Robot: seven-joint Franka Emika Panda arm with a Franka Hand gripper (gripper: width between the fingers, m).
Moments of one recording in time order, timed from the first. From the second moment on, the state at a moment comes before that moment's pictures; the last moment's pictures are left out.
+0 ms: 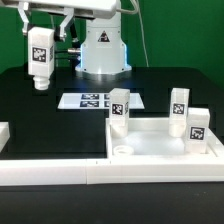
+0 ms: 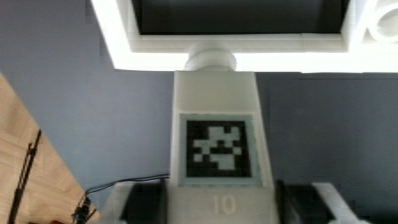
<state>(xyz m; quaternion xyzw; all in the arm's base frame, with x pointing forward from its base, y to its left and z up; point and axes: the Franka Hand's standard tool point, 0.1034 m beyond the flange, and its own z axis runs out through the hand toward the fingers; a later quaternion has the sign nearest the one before) 0.581 -0.091 0.183 0.97 -0.03 0.24 0.05</state>
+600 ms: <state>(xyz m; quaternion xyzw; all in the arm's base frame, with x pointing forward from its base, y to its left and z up) 0.611 -0.003 0.157 0.97 -0.04 0.25 0.02</state>
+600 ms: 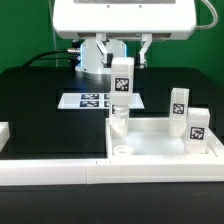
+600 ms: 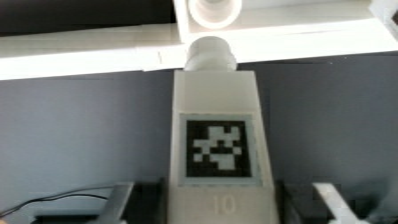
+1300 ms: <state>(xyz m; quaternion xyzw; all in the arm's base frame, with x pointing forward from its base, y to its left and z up) 0.594 -0.021 0.133 0.97 -0.02 0.26 0.01</state>
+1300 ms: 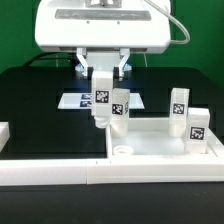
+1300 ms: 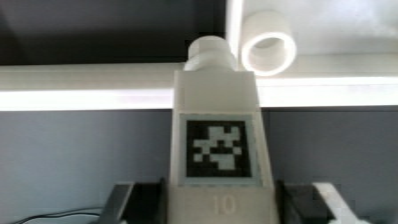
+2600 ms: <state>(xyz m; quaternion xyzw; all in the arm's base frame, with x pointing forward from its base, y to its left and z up) 0.611 0.001 0.099 0.96 -0.03 0.26 0.00</state>
